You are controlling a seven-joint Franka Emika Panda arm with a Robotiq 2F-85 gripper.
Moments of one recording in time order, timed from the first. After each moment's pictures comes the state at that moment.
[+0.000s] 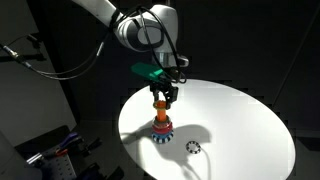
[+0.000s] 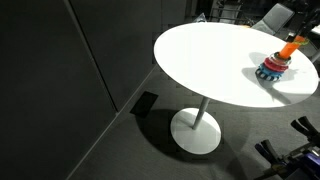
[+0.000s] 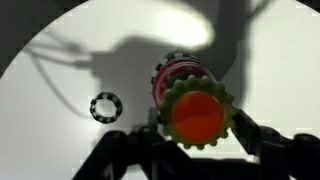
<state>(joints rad) -0.16 0.12 -0.14 -2.19 -0.04 2.24 -0.20</state>
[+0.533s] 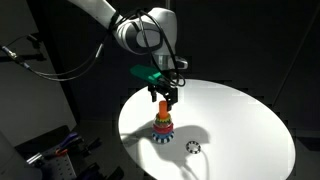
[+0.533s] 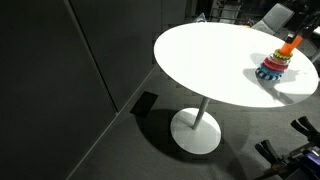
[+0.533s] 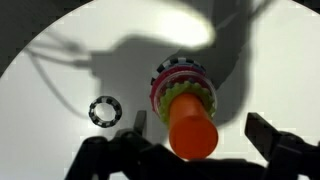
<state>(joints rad) -0.17 0.12 -0.14 -2.21 -0.05 2.26 -0.20</state>
